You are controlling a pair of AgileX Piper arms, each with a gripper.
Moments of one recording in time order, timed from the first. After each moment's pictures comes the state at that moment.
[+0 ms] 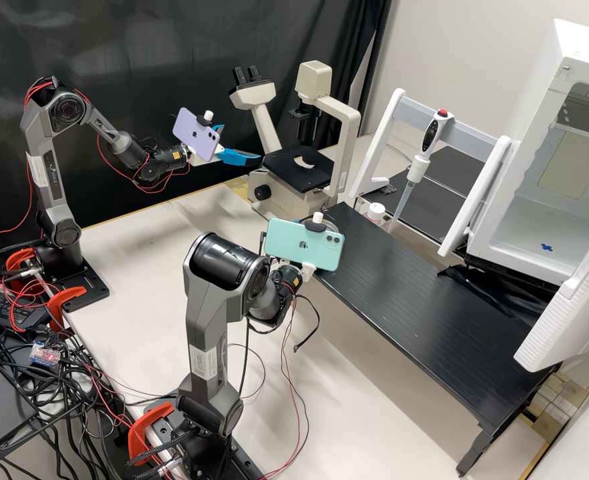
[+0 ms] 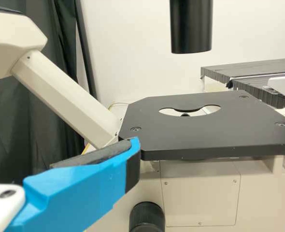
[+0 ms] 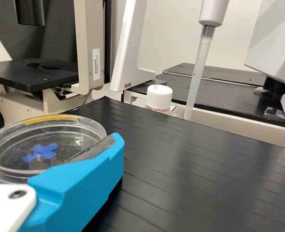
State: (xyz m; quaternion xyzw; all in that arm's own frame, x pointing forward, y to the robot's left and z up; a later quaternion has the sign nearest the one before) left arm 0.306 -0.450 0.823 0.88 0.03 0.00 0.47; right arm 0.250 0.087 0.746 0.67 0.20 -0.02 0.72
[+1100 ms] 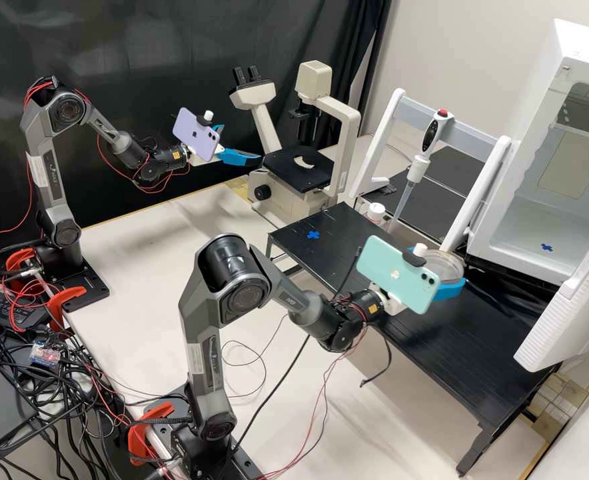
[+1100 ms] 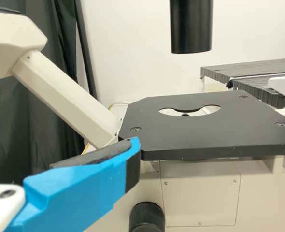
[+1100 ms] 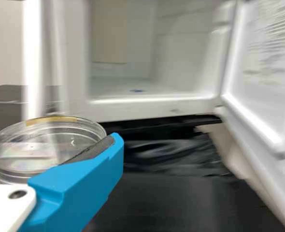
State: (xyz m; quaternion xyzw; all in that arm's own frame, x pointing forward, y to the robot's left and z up) left arm 0.306 -0.450 0.823 0.88 0.03 0.00 0.47; right arm 0.305 -0.008 0.910 0.69 -0.07 0.03 0.72
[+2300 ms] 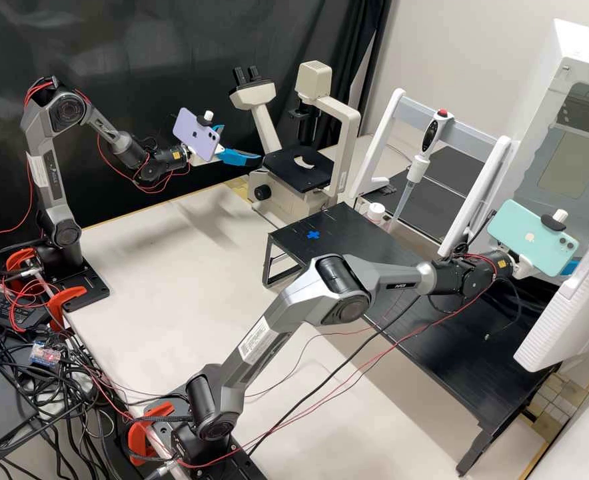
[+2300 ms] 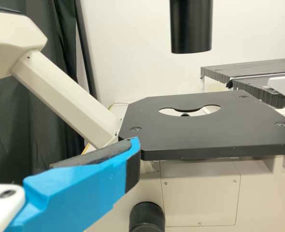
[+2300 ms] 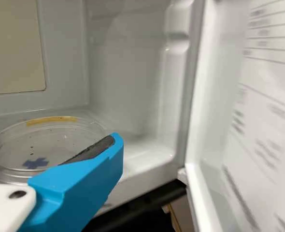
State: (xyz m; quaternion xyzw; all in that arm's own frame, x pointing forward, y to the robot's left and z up) left arm 0.306 -0.450 0.823 0.88 0.03 0.00 0.47; right arm 0.518 -0.021 1.007 0.70 -0.12 0.01 0.70
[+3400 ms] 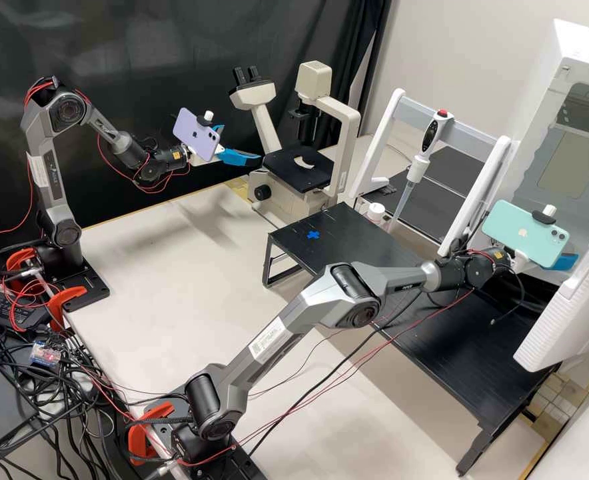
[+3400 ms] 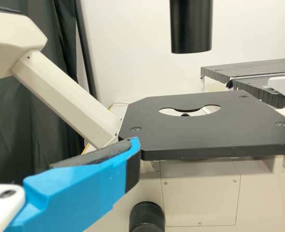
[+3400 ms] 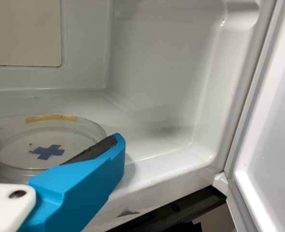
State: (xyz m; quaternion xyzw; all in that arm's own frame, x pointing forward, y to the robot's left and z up) left arm 0.306 -0.450 0.823 0.88 0.03 0.00 0.47; right arm 0.547 -0.029 0.981 0.68 -0.10 -0.02 0.73
